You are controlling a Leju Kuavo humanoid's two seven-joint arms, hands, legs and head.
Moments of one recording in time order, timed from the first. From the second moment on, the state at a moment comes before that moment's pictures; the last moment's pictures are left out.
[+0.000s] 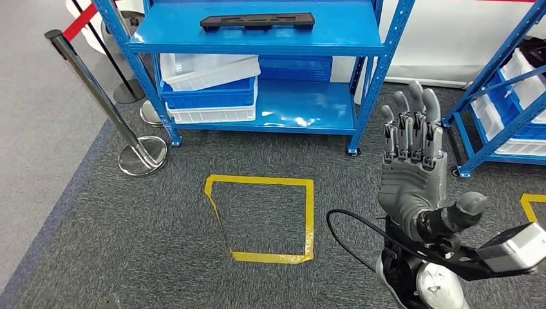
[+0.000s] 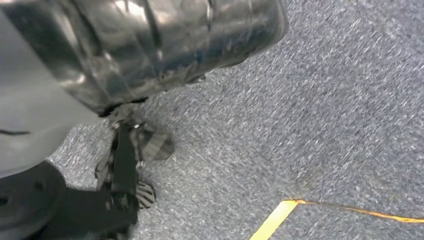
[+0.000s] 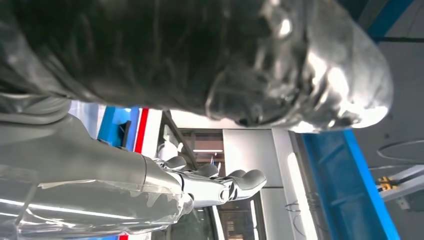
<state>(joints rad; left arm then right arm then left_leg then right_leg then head) -0.09 0.01 -0.28 -0.25 0.99 0.28 -0.46 -0.24 -0.23 0.41 -2.02 -0.33 -0.20 -0.31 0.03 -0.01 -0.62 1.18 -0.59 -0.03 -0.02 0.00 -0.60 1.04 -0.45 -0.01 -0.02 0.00</state>
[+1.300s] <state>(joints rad) -0.10 0.01 -0.33 -0.25 0.97 0.28 -0.42 -0.23 -0.26 0.42 -2.02 -0.22 -0.23 -0.23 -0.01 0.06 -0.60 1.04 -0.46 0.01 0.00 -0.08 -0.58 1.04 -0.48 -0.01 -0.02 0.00</state>
